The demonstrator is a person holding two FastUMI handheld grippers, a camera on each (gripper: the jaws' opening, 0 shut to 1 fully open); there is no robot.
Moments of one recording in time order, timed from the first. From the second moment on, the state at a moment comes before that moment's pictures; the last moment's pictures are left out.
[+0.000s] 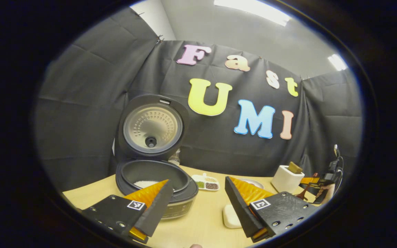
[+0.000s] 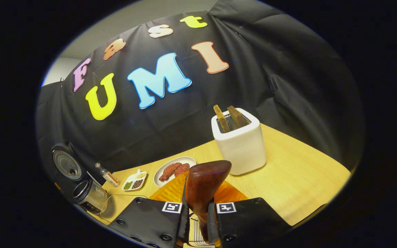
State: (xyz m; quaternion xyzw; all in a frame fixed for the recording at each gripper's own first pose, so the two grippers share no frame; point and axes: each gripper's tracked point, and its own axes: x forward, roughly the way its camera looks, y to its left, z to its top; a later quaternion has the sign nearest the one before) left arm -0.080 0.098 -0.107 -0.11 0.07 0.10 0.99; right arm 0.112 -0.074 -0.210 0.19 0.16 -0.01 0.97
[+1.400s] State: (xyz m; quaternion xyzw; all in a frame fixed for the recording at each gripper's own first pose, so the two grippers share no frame) left arm -0.032 0.200 0.018 0.04 -0.06 0.22 0.97; right arm 0.003 -0.107 -0.123 0.05 0.01 -0.08 1.00
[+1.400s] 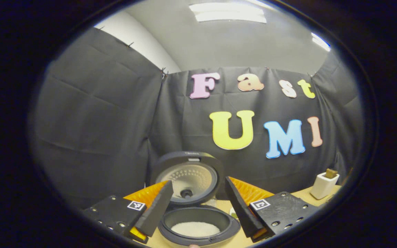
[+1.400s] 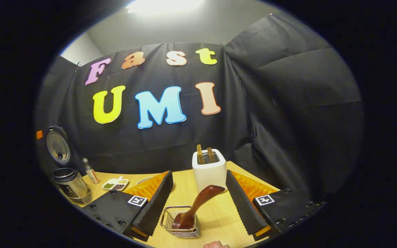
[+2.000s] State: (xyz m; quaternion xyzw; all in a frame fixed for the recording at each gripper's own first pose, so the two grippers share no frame) left arm 0.085 0.284 0.074 0.08 -0.04 0.23 0.97; right arm -0.017 -0.066 -0.157 -0.03 0.01 -0.03 1.00
